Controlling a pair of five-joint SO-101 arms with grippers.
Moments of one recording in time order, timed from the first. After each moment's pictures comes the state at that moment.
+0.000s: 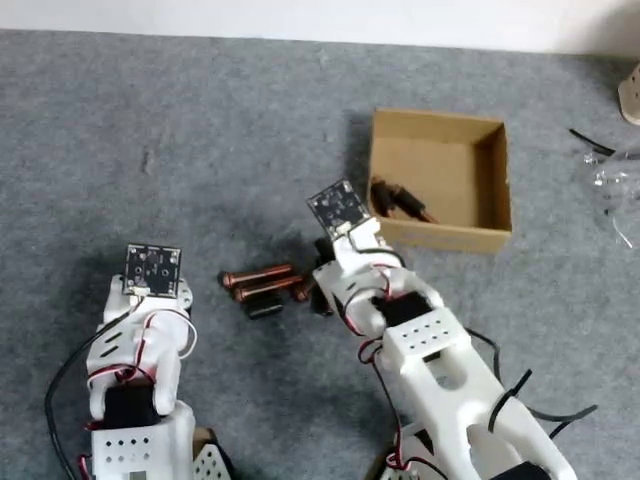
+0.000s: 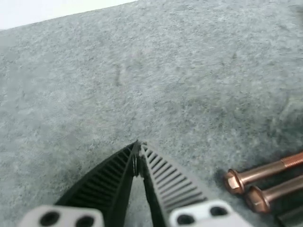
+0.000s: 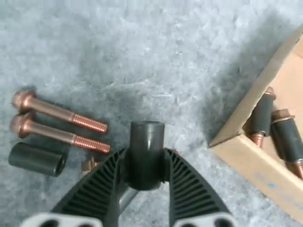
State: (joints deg) left arm -10.8 -103.5 95.6 44.5 -10.0; right arm -30.9 -34.5 62.9 22.5 13.1
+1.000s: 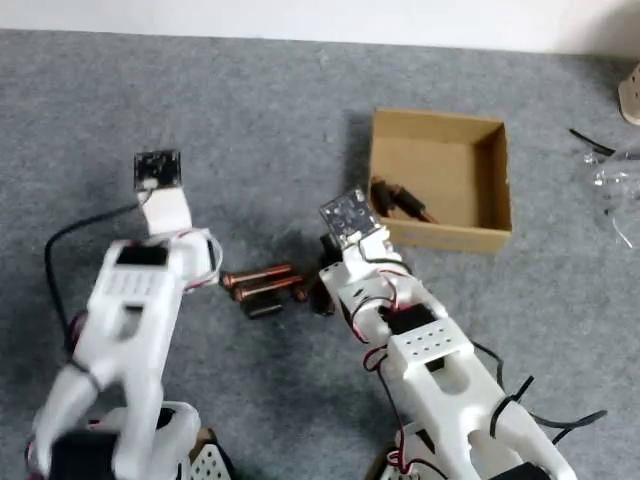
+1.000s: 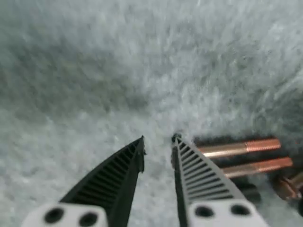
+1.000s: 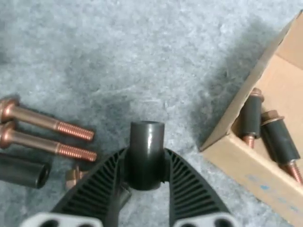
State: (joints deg) left arm -3.6 -21.9 48.0 51.3 18.6; right arm -29.0 -34.5 68.7 11.6 13.1
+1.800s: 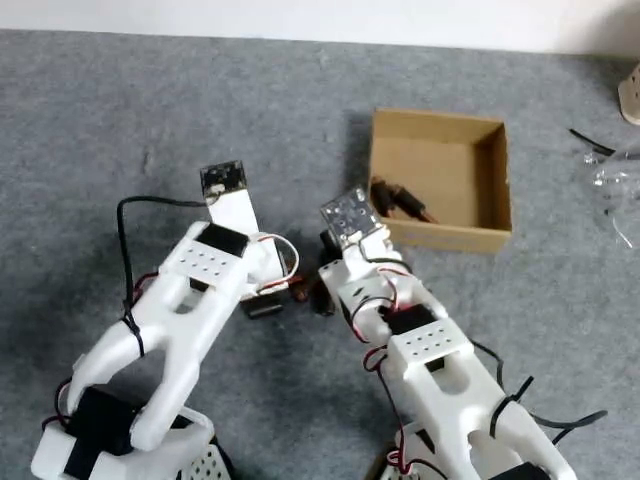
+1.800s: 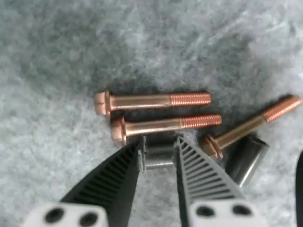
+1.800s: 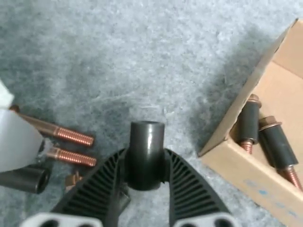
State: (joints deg) left arm 14.7 -14.5 41.7 57.6 42.9; right arm -29.0 -34.5 68.7 10.5 13.1
